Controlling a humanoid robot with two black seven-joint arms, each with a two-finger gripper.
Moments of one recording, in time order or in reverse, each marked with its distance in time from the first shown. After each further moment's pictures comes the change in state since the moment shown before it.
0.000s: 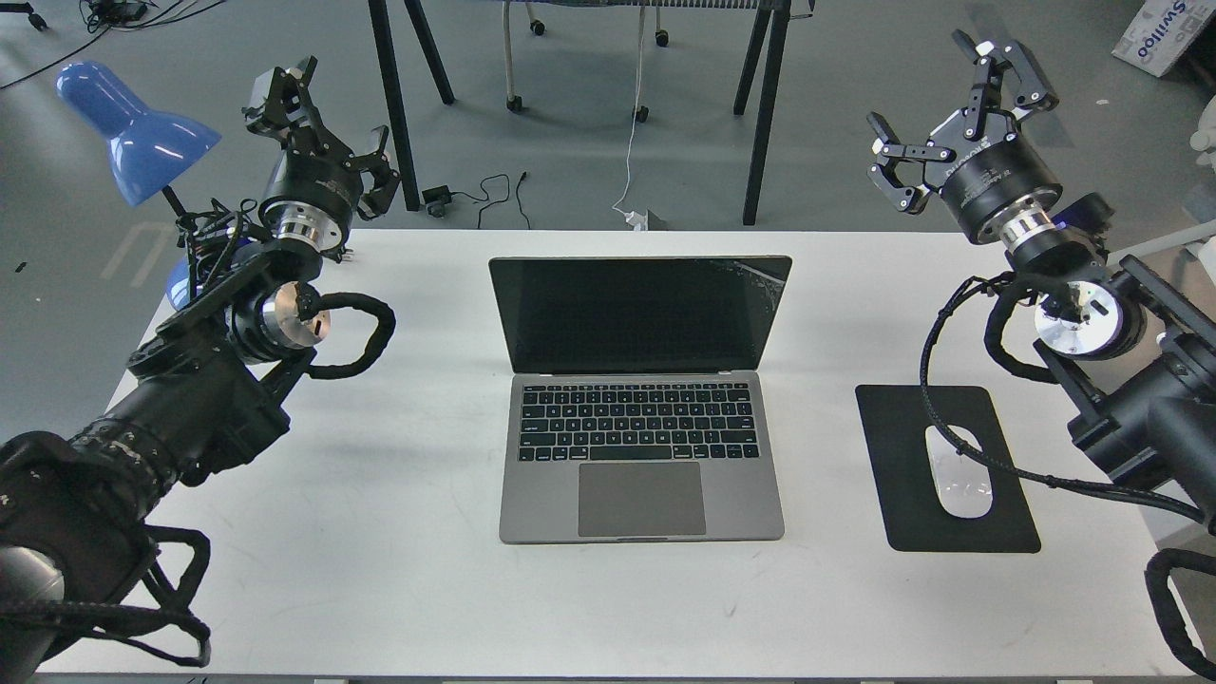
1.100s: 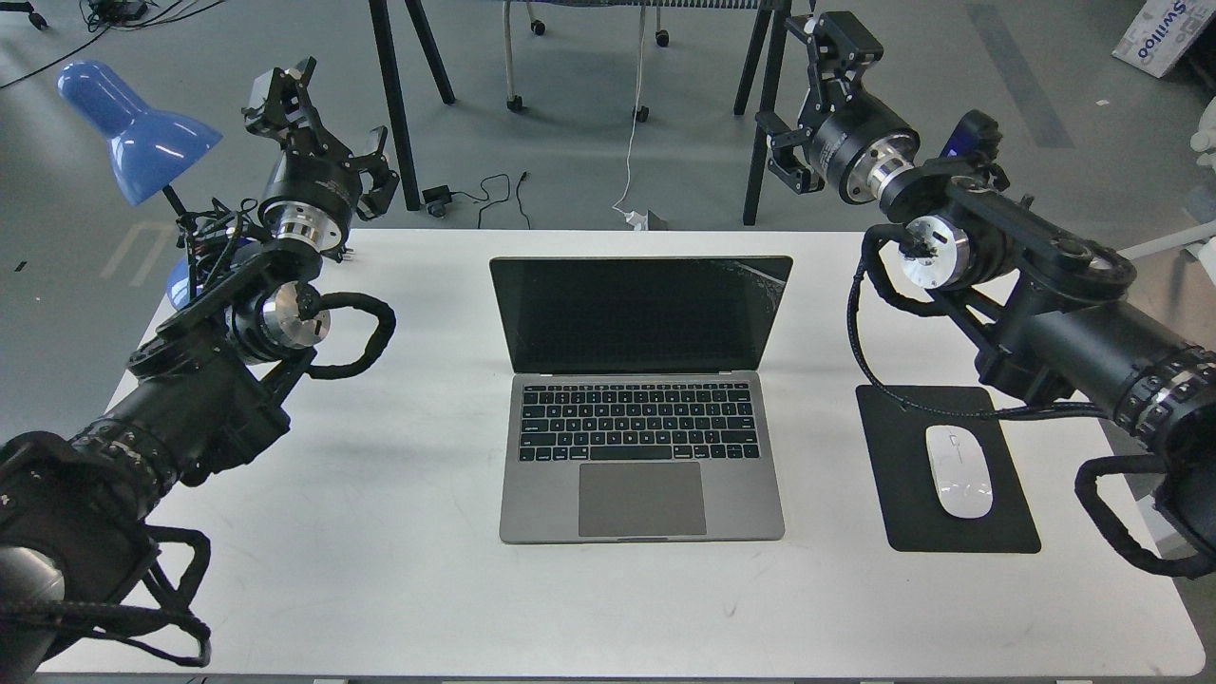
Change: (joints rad) left arm 0.000 0.000 0.000 0.000 0.000 0.007 0.000; right arm 0.338 0.171 -0.472 -0.170 -0.077 -0.301 -0.003
